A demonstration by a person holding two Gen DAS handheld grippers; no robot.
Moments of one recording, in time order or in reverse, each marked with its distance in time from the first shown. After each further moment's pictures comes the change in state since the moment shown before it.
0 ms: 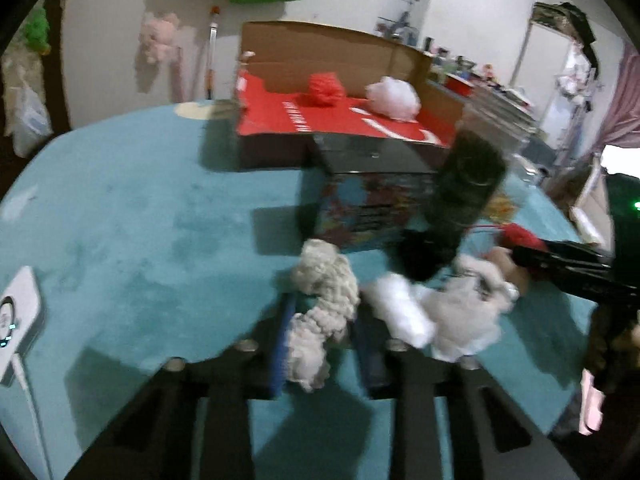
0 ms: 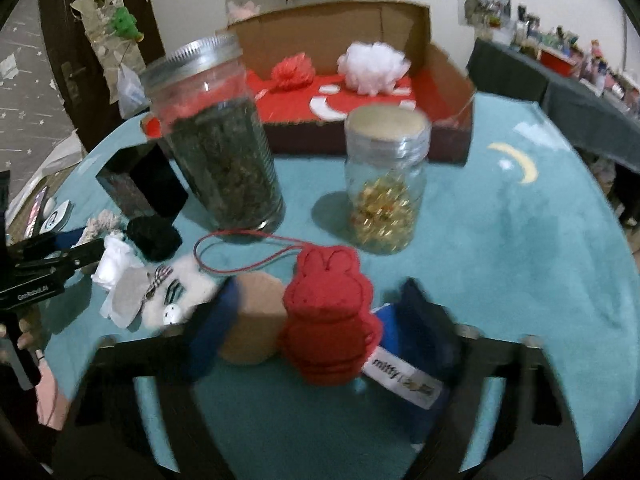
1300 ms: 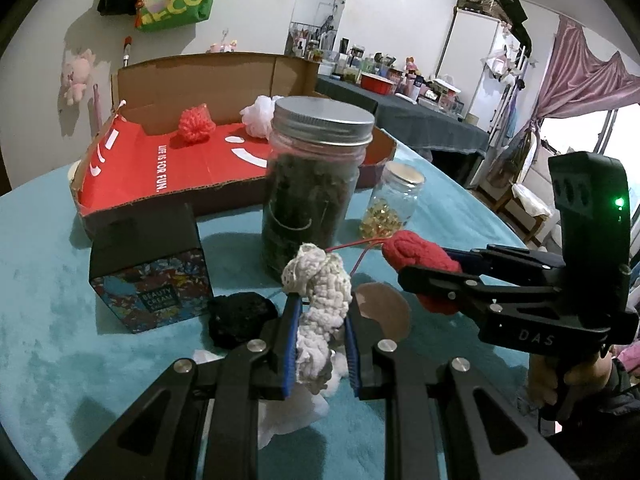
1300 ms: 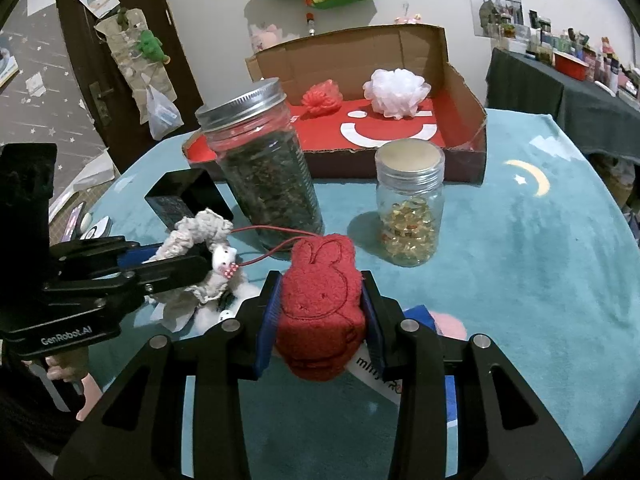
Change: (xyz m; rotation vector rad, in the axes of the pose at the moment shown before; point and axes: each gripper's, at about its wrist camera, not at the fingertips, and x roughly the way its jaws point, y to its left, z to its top) left arm 0.011 -0.103 0.034 0.144 -0.044 -0.188; right arm -0.031 0.007 0.000 0.009 -0.095 0.103
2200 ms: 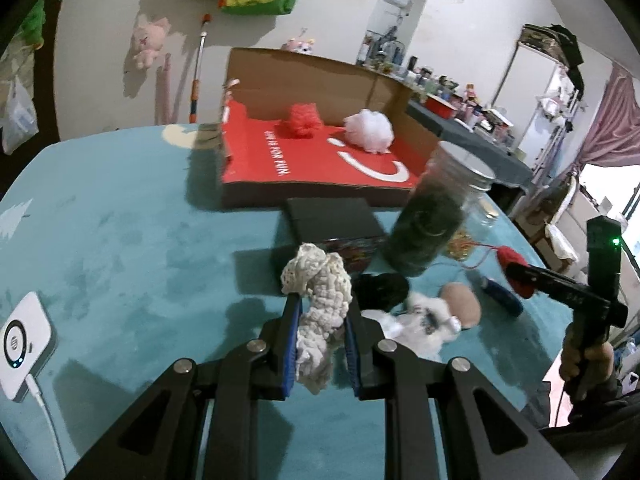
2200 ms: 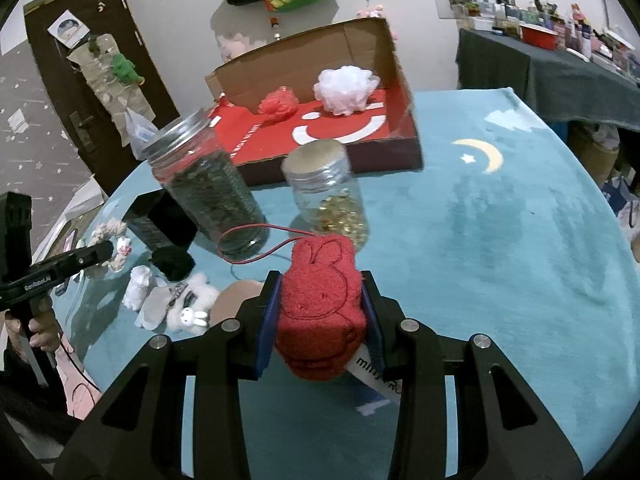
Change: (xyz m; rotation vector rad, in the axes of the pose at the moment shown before) left arm -0.057 0.094 -0.014 -0.186 -0.004 0.119; right arm -0.022 -0.051 -0.002 0.124 0.005 -0.024
